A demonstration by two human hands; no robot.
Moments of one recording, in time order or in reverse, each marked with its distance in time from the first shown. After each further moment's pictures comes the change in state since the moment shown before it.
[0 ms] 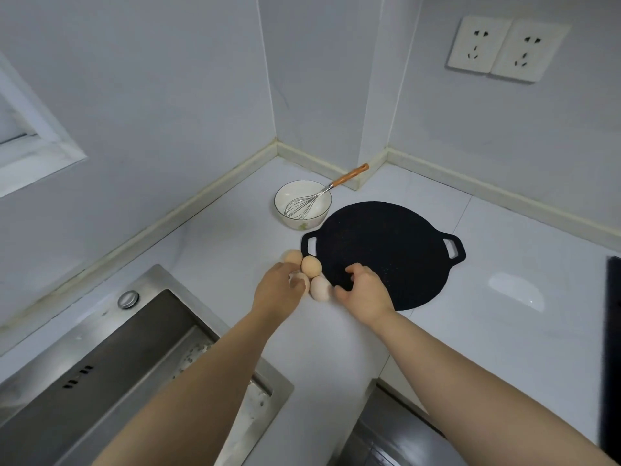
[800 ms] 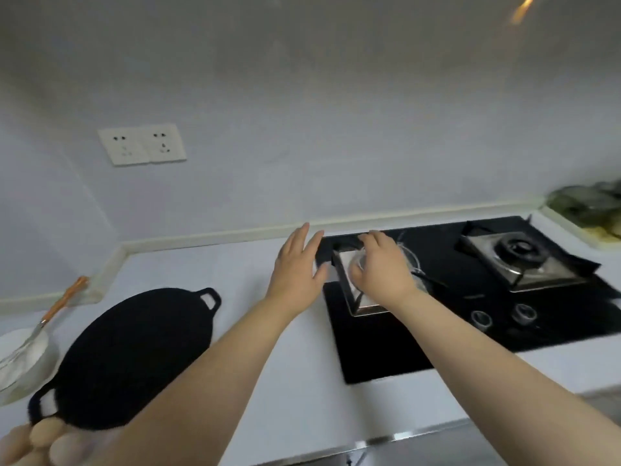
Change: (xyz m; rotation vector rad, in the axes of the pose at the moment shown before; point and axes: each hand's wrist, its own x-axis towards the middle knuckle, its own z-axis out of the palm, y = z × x) left_hand -0.107 0.376 0.153 0.068 -0.246 1.072; right_hand -0.202 0.203 -0.306 -0.338 0.698 0.341
